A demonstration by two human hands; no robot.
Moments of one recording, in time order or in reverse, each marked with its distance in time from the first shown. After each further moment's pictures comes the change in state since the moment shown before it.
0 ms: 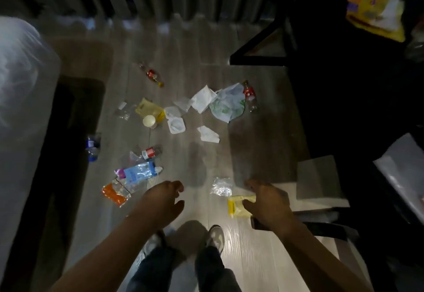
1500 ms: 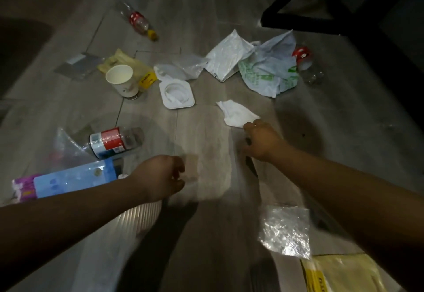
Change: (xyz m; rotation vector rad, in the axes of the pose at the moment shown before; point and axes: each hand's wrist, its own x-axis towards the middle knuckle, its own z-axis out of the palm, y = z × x) left_hand 0.414 -0.292 0.299 0.111 0.120 0.169; right_hand 0.519 0.077 0.351 -0.298 0.186 -0.179
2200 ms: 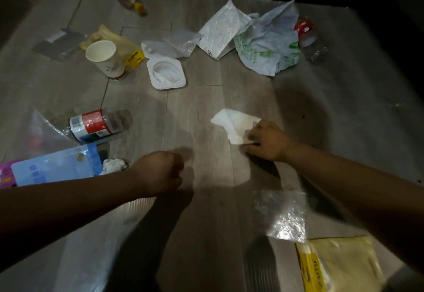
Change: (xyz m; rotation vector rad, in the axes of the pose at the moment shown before) left_hand 0.016 0.008 0.029 0.091 -0.154 0.020; right_hand -0.012 0.052 0.039 -0.013 -0.133 -0.105
